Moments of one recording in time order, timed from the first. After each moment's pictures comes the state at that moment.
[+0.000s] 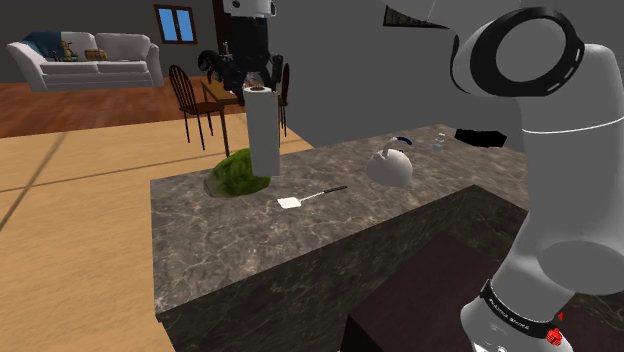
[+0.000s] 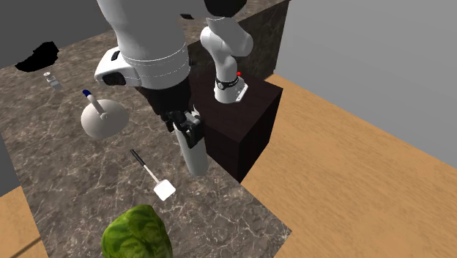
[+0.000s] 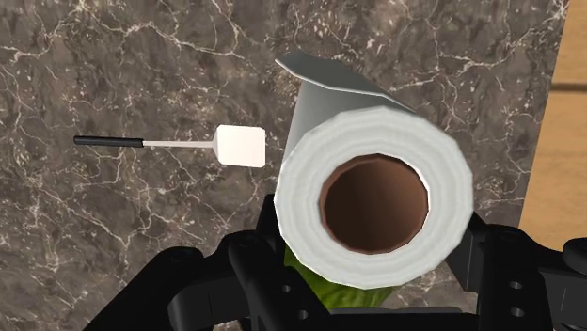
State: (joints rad) arm 0.22 0.45 0.39 -0.97 -0.17 1.38 0.65
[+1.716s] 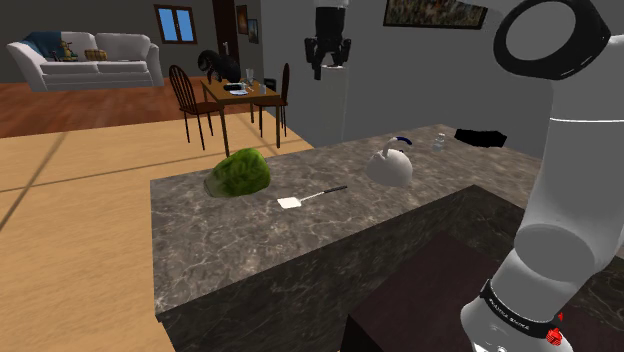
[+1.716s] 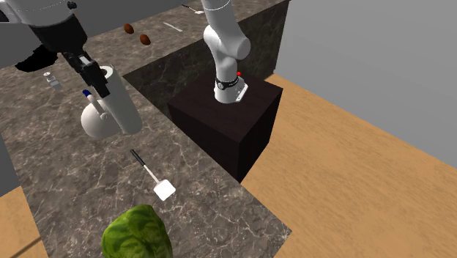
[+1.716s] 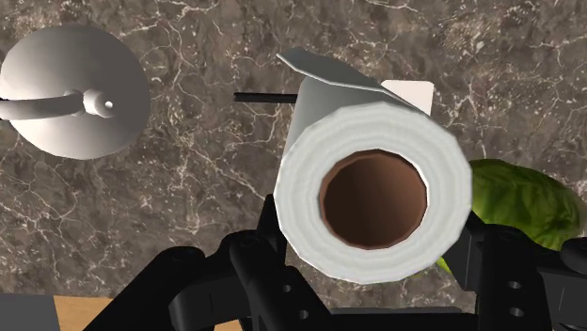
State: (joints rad) arm -0.14 0.29 0.29 -1.11 -0.09 1.36 0.23
